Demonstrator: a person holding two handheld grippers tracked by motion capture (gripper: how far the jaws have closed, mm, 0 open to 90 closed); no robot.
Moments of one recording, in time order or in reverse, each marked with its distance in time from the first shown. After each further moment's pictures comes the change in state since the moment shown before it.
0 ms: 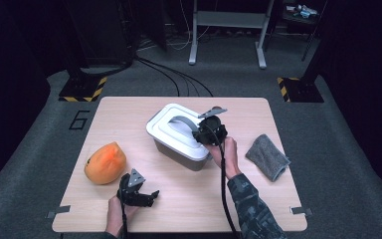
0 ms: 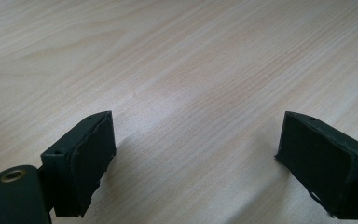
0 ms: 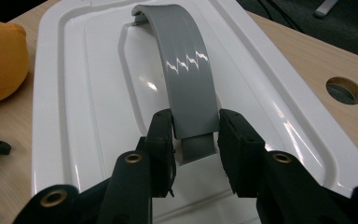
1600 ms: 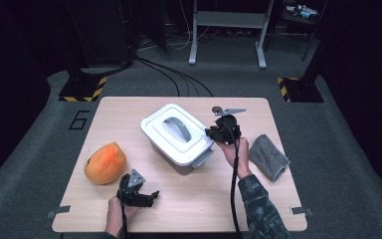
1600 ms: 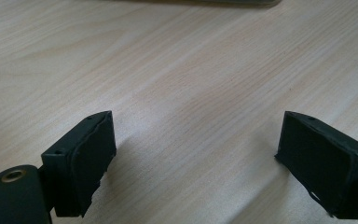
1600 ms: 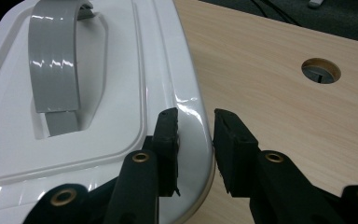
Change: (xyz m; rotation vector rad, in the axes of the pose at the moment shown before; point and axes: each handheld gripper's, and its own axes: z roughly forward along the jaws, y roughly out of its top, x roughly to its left) left arm -0.001 -0.001 -0.001 0.002 0.002 0.006; right arm -0.043 -0.019 -0.009 -0.032 0.014 0.097
